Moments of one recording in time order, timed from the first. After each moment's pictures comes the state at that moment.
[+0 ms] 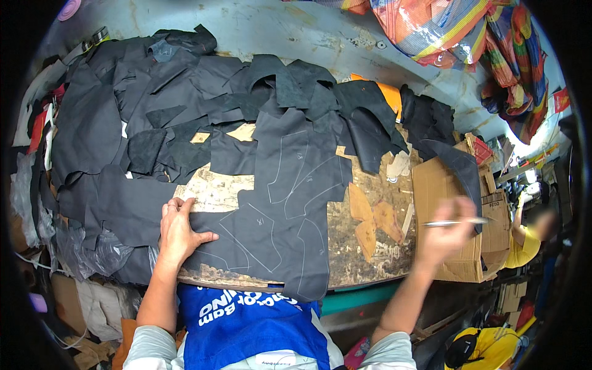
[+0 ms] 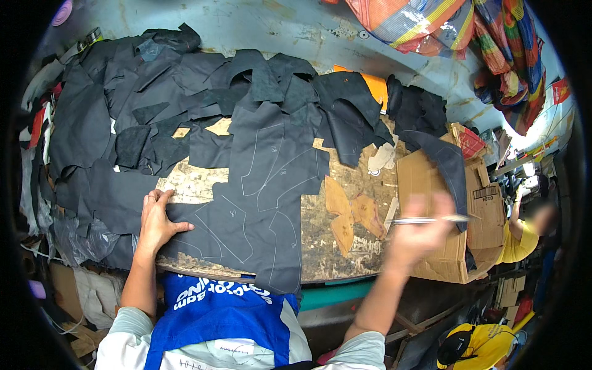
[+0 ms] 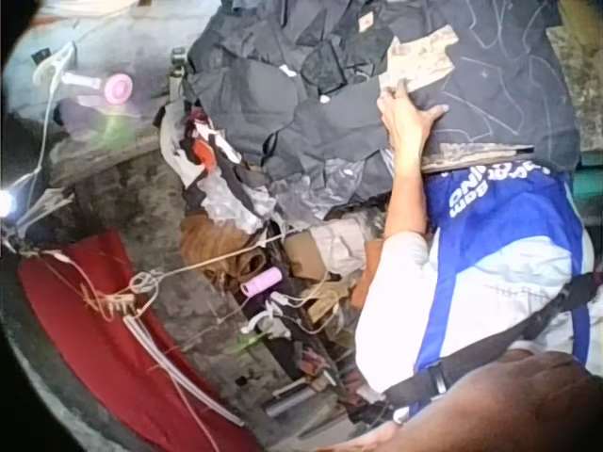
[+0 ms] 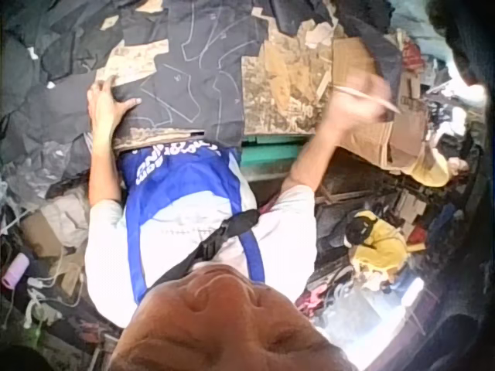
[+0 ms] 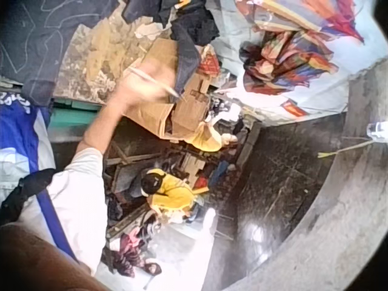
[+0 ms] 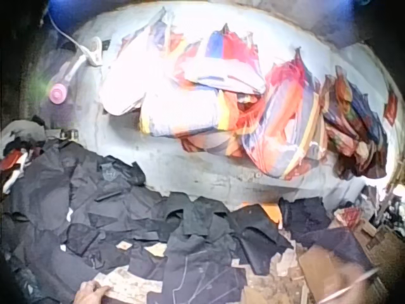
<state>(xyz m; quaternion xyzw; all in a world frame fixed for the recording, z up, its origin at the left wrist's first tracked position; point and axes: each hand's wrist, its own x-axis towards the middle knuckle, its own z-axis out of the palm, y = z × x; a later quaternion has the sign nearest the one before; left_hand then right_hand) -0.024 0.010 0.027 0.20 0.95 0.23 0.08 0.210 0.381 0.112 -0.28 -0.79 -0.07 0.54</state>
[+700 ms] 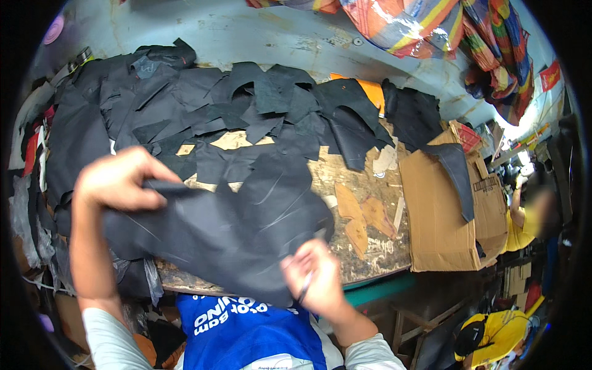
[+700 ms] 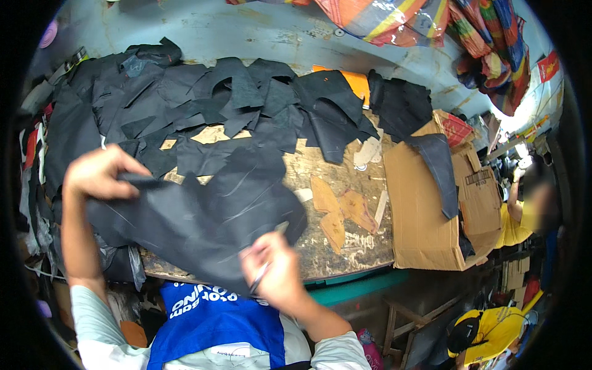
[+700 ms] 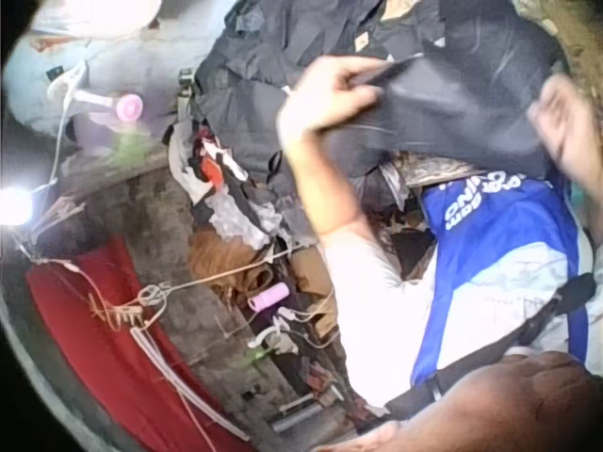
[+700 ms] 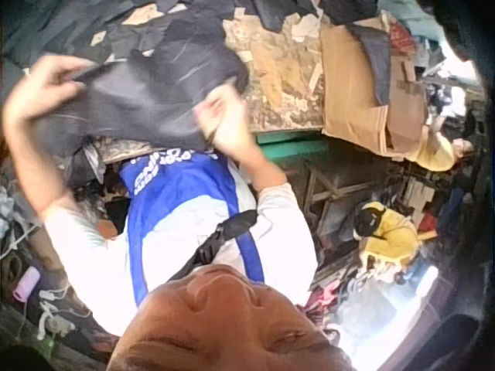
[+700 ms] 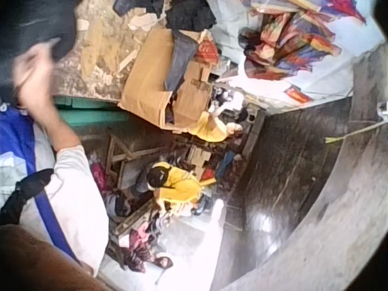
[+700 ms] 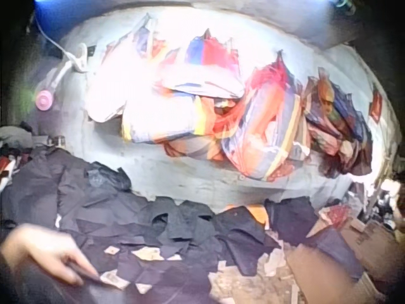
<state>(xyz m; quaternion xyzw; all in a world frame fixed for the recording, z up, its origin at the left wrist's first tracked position) -0.119 0.031 0.192 0.53 0.76 0.19 0.31 0.171 0.203 0.072 -0.23 -0.76 0.58 0.19</state>
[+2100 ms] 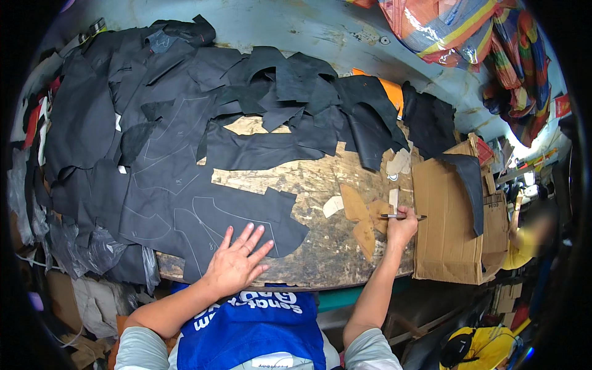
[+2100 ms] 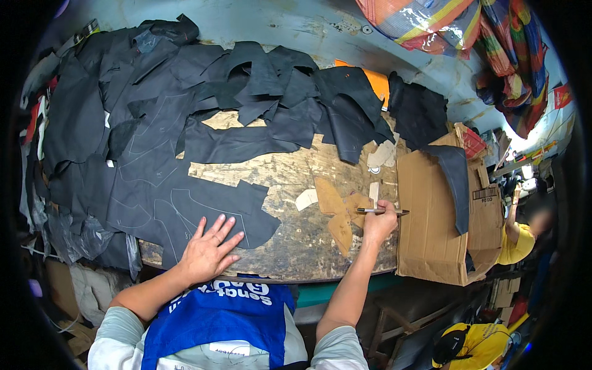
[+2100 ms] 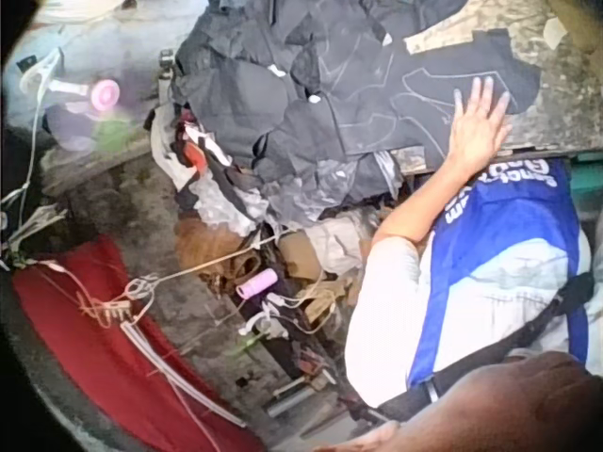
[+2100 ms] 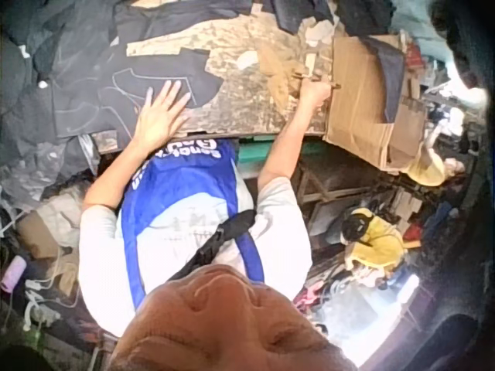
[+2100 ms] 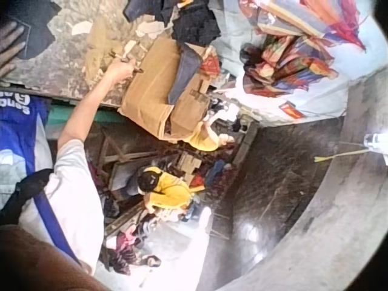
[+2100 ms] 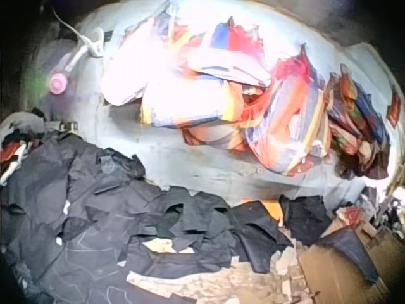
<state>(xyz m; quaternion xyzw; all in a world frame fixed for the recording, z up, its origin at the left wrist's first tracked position) 0.051 0.052 -0.014 0.55 0.81 0.18 0.08 0.204 0.424 -0.024 -0.53 -0.76 0.13 0.36</state>
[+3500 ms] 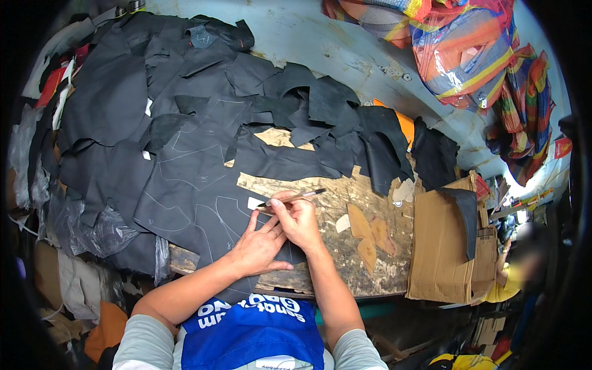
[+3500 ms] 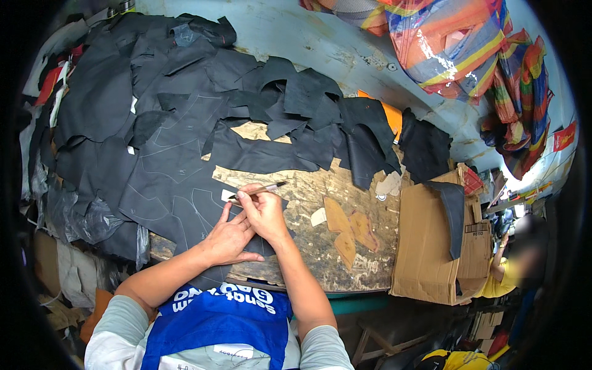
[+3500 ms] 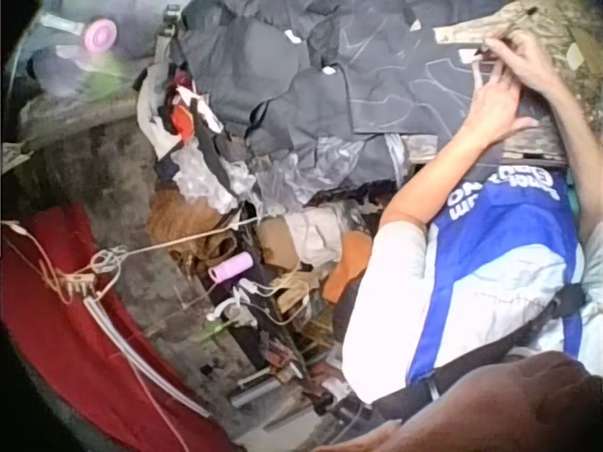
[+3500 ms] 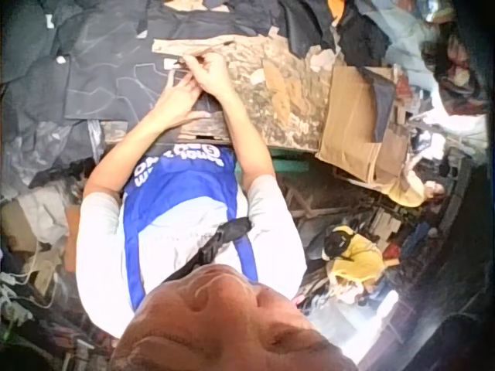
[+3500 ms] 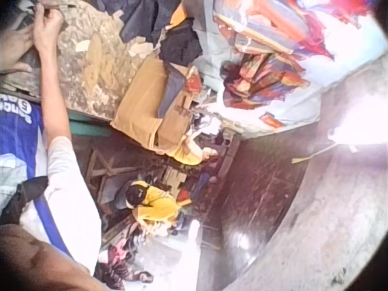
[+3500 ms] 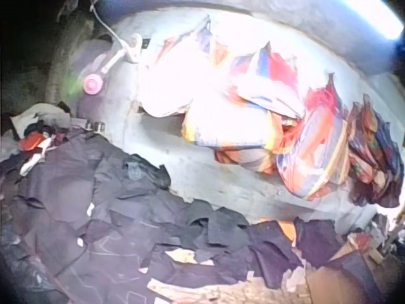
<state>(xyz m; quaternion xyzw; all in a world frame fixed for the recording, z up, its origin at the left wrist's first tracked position) 0.020 0.079 -0.014 0.56 0.80 0.19 0.11 0.038 0.217 -0.001 -0.05 -0.71 0.68 0.14</state>
